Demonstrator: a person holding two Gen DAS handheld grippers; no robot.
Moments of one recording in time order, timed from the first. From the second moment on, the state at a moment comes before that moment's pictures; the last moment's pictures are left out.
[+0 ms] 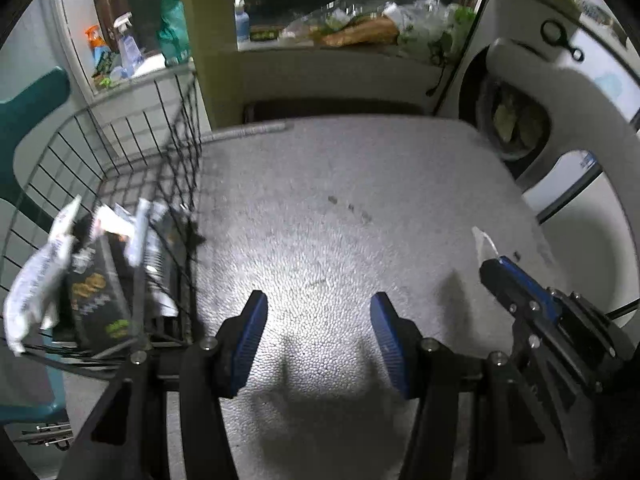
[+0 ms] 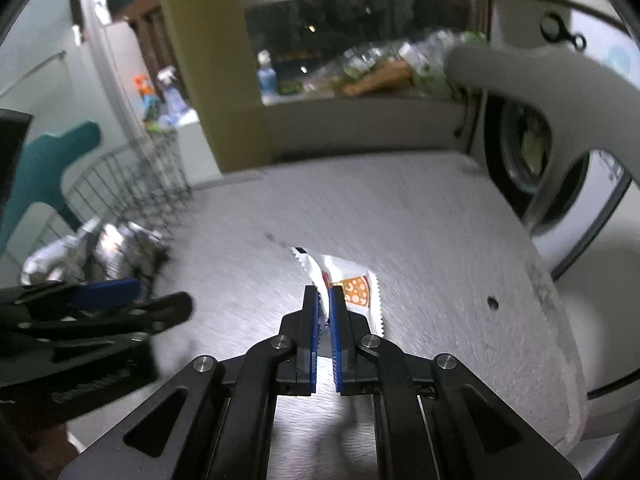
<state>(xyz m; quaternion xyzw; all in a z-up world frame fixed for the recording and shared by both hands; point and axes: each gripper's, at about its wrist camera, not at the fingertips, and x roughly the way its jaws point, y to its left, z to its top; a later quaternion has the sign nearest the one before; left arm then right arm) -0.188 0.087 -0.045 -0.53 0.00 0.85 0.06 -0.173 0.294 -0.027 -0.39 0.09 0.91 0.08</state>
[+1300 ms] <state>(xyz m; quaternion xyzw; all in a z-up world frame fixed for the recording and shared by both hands) -0.130 -0.120 0.036 -0.47 -0.06 0.87 -0.12 -0.213 0.106 0.050 -0.34 0.07 0.93 -0.11</state>
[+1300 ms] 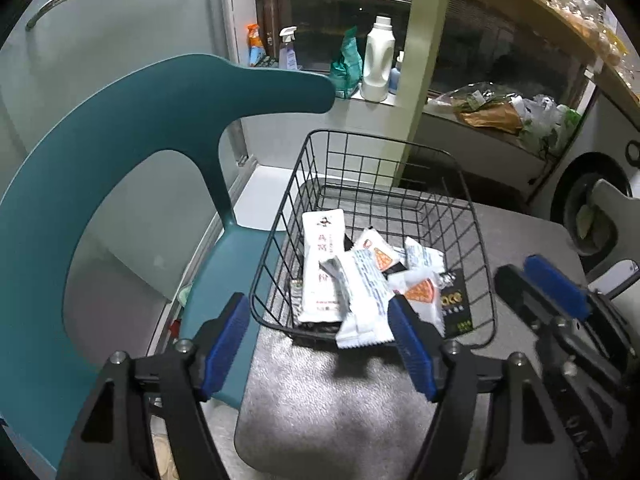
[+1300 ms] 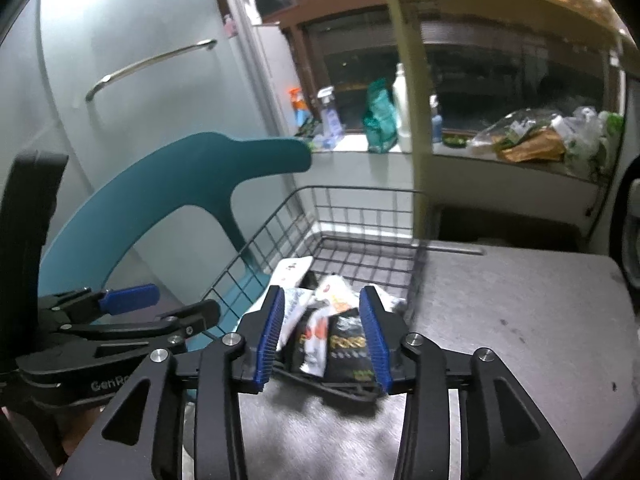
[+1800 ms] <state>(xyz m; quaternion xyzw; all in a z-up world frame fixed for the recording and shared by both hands) -0.056 -0.027 0.034 -0.49 -0.05 0.87 -0.04 -0.053 0.187 0.069 -0.34 0.08 0.94 0.02</state>
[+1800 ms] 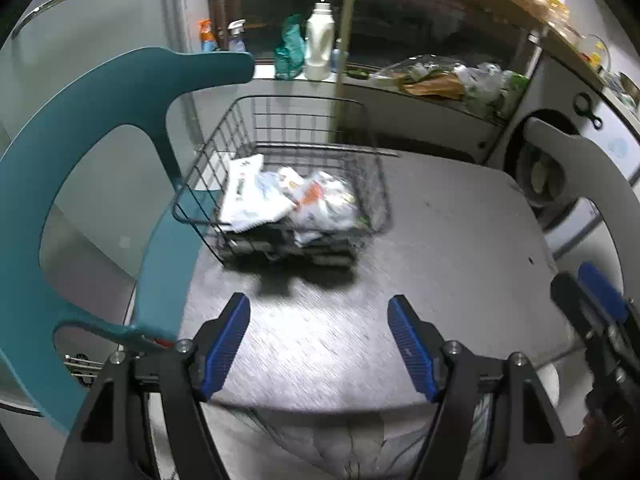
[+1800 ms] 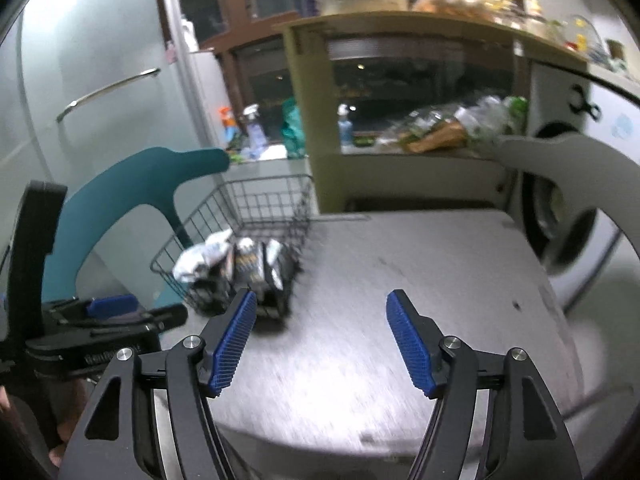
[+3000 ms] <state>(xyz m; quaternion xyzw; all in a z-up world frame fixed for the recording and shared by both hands) 0.050 0.032 0.056 -0.48 -0.01 0.88 0.01 0.058 0.232 0.075 -0.34 0.12 0.93 0.07</state>
